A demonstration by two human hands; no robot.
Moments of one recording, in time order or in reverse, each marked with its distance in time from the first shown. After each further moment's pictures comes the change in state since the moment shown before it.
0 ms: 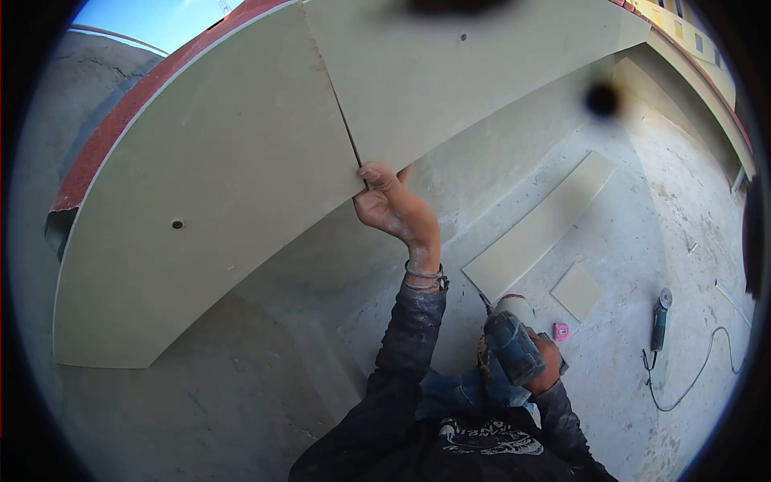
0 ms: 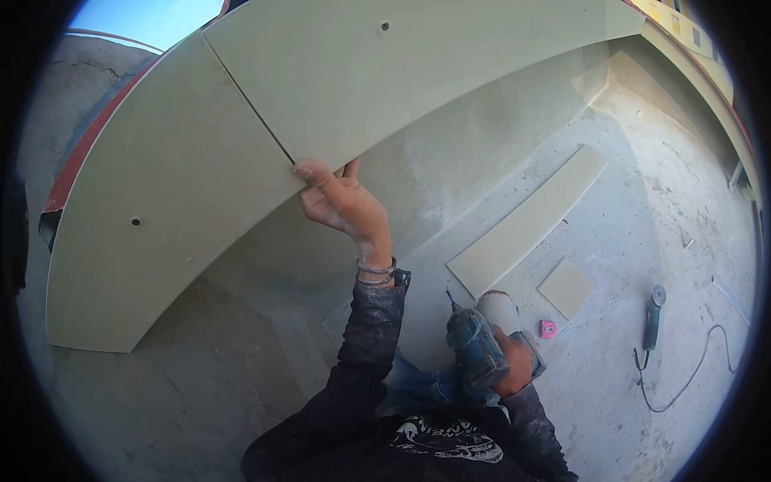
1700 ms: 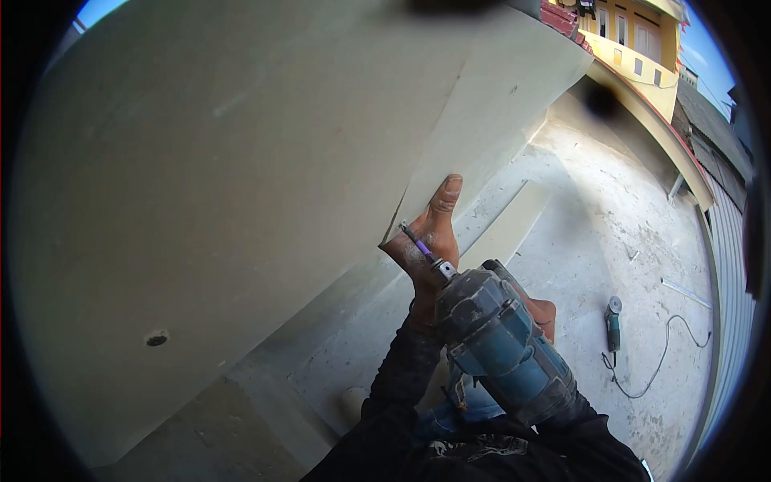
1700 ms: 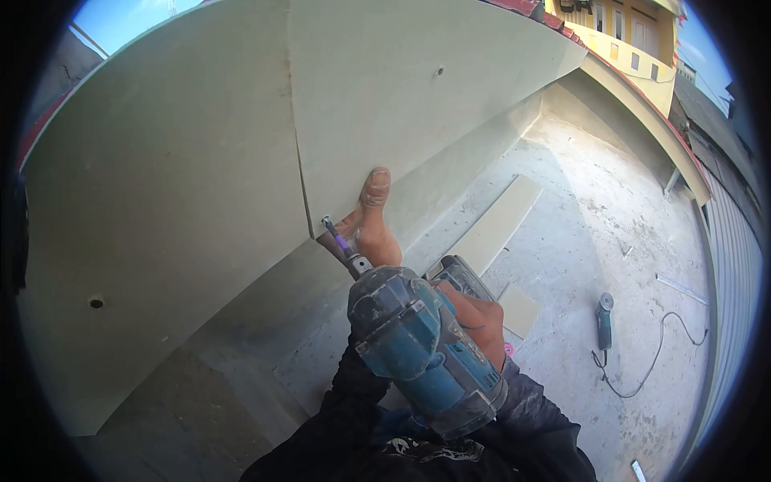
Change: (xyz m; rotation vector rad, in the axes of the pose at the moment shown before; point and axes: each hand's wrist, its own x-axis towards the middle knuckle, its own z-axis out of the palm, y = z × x) left_hand 0.000 -0.014 0.023 -0.136 -0.181 -0.169; right_hand 0.140 -0.160 -0.046 0.287 0.227 -0.297
